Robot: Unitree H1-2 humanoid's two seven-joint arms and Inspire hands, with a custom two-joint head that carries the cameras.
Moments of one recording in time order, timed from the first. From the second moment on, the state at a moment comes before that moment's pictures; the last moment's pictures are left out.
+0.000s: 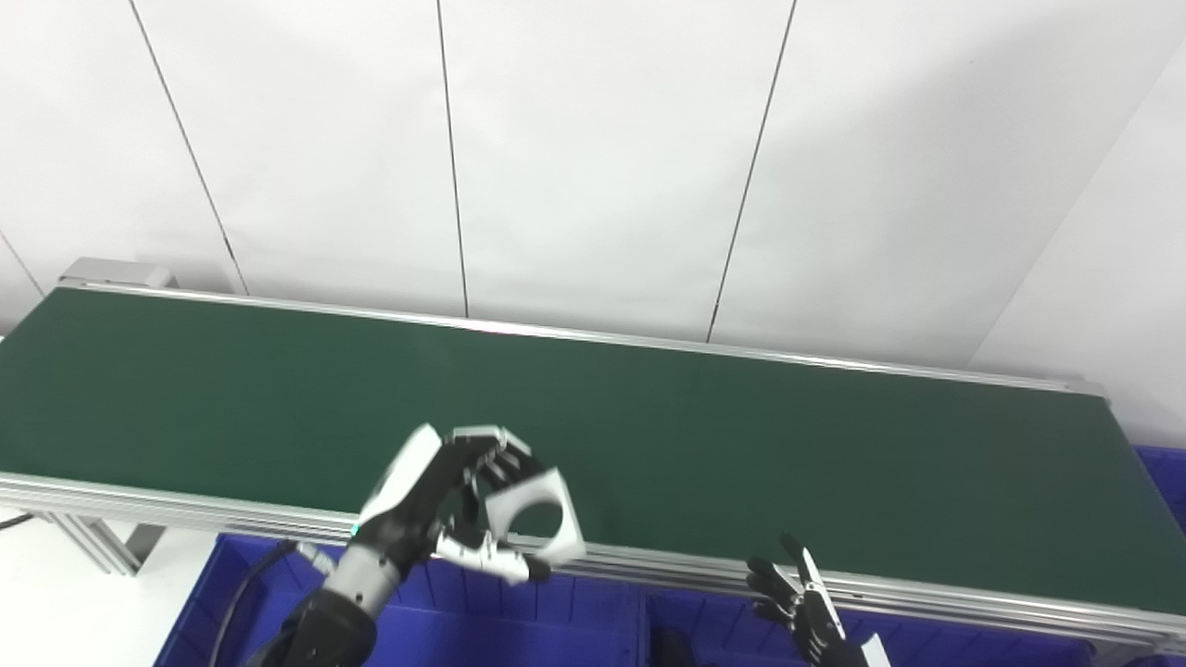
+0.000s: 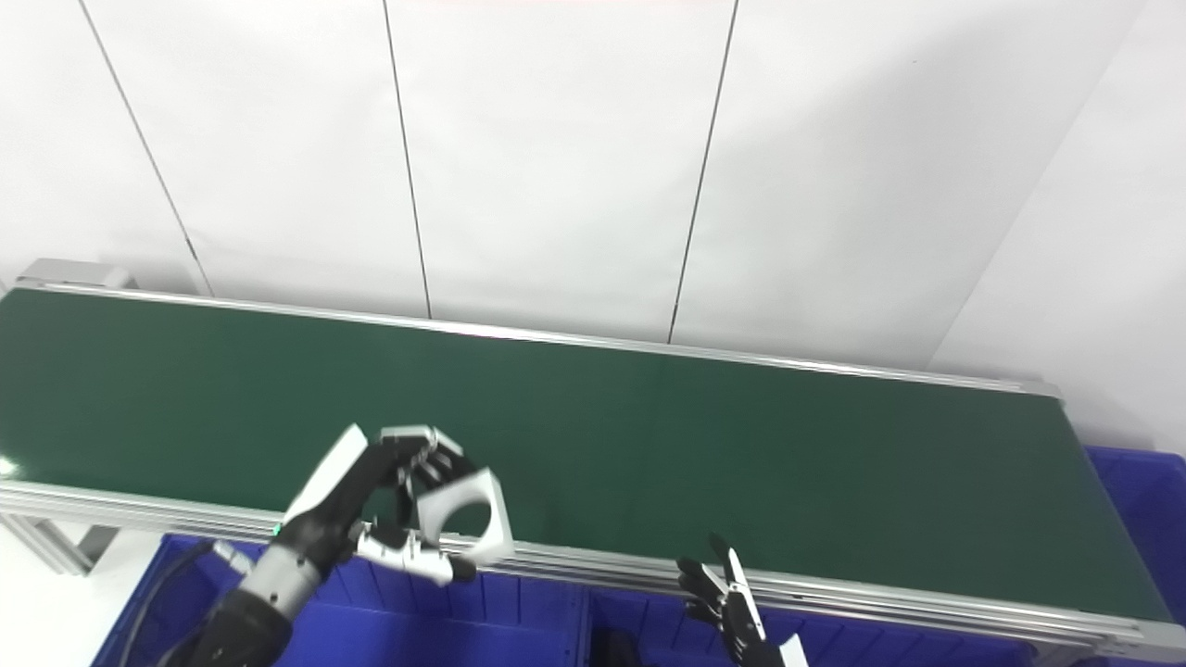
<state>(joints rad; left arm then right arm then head) -0.02 0.23 -0.23 -0.08 0.39 0.01 -0.13 0.30 -0.09 0.15 -0.09 -0.19 -0.33 0.05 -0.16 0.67</state>
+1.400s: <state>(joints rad) -0.06 0.42 -0.38 0.06 0.63 0.11 -0.44 0.31 0.05 0.19 -0.22 -0.32 -0.21 0.01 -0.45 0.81</state>
